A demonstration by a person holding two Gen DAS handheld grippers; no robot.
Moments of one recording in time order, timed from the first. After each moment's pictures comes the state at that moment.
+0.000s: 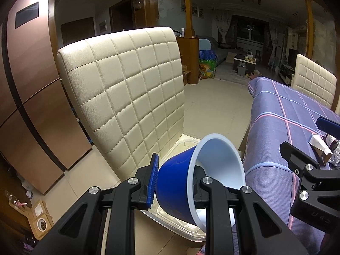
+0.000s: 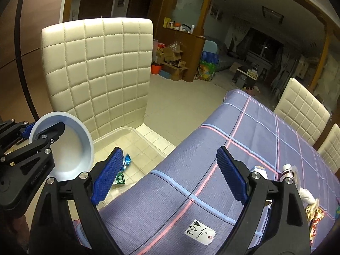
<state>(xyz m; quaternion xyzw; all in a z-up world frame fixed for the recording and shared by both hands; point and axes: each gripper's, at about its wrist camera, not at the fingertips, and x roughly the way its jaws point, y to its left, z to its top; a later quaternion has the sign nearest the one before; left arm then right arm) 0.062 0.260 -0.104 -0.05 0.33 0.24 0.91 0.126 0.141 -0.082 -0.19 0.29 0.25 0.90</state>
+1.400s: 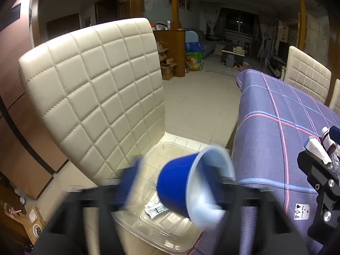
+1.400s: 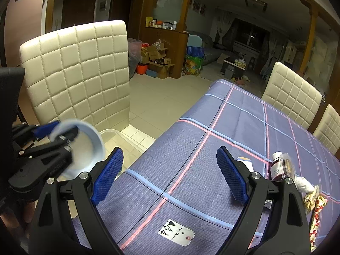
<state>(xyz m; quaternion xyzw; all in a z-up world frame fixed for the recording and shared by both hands) 0.119 0.251 -0.114 -0.06 0.34 0.21 0.91 0.155 0.108 -0.086 -0.15 0.30 0.21 0.92</state>
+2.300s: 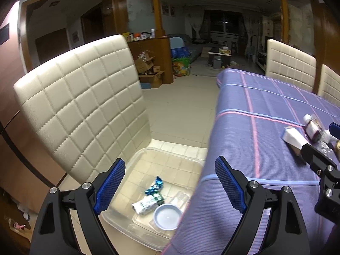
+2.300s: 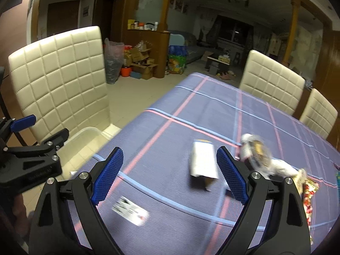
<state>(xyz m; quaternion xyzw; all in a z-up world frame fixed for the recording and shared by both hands) 0.121 0.188 -0.102 -0.01 0.34 0.16 0.93 0.154 0.019 -0.082 -0.12 0.30 0.15 0.93</state>
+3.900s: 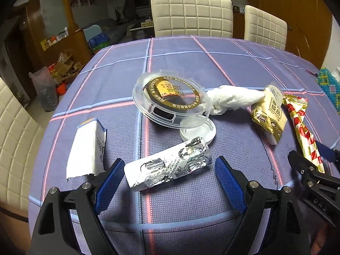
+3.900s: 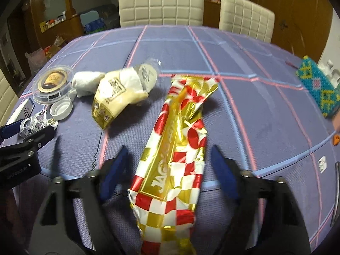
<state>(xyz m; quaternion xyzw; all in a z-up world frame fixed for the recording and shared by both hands) 0.222 -0.079 -0.142 0.06 0.43 -0.05 0.90 0.186 -0.264 -0.152 0.02 0.44 -0.05 0.90</state>
